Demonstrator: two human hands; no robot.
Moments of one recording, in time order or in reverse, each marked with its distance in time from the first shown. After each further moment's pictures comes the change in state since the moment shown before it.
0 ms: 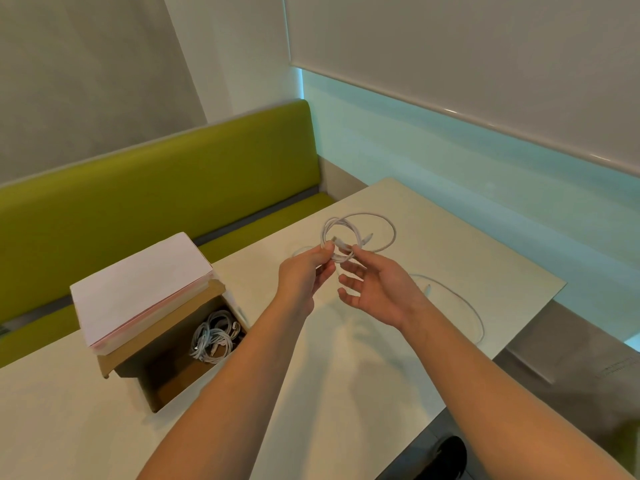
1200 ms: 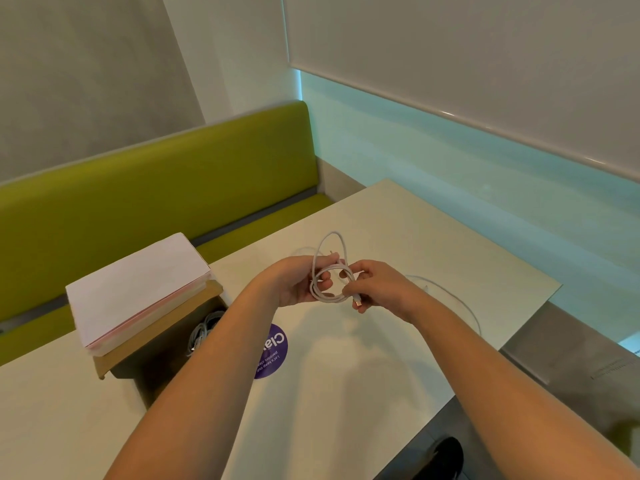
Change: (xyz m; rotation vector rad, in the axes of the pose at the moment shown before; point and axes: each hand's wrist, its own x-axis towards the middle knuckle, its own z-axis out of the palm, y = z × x) left_hand 0.016 0.025 -0.015 0.452 -0.329 -0.357; right_hand 0.000 -0.010 -0.006 -0.910 0.193 0.005
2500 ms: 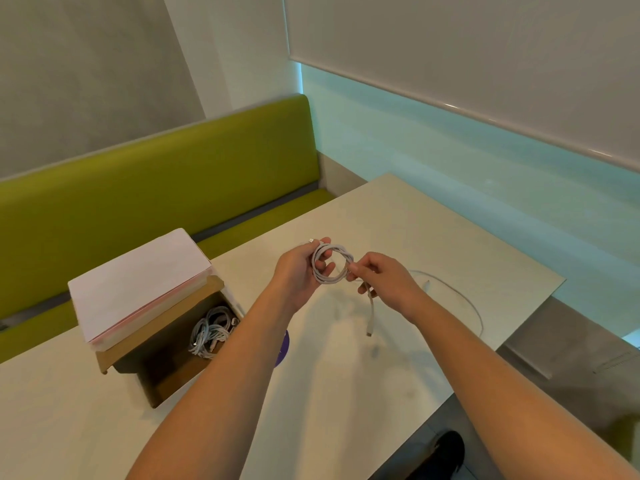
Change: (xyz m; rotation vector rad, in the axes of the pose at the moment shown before) left_hand 0.010 -0.018 0.016 -0.493 0.155 0.306; right_hand 0.004 0.018 0.000 -0.074 0.203 -0.186
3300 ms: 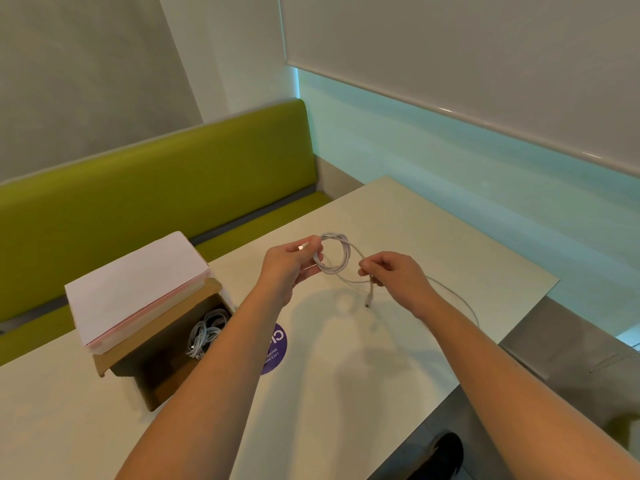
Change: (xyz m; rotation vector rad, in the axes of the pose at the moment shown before) left_hand -0.002 0.013 -0.008 0.294 0.117 0.158; right_hand 0.000 0.008 -0.018 -0.012 0.115 -0.001
